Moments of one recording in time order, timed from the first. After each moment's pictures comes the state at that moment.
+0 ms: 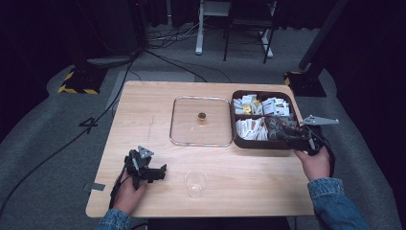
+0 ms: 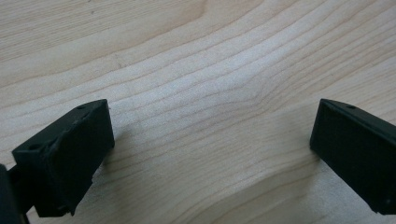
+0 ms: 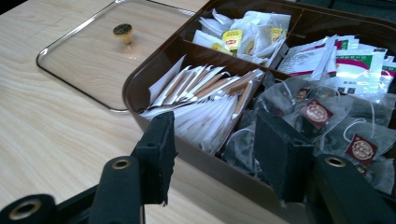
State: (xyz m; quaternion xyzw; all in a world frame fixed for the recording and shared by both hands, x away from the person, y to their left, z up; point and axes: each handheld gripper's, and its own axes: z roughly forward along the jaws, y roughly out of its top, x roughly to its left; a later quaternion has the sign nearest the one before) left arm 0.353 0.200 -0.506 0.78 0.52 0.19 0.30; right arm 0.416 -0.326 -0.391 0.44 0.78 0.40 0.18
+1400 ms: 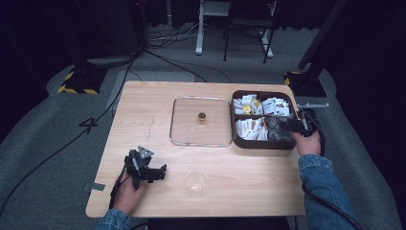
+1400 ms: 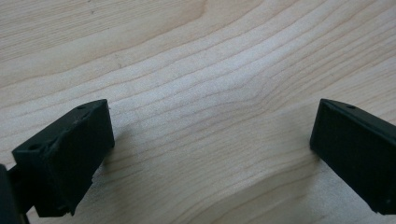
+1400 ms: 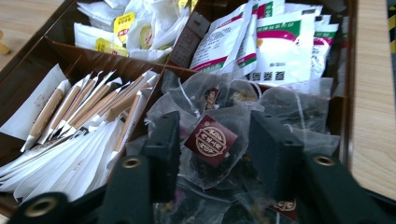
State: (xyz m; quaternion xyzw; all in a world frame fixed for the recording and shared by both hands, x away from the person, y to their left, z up) left arm 0.353 0.200 -0.506 0.78 0.52 0.19 0.30; right arm 0.500 -0.351 -0.427 0.55 0.75 0.34 0.17
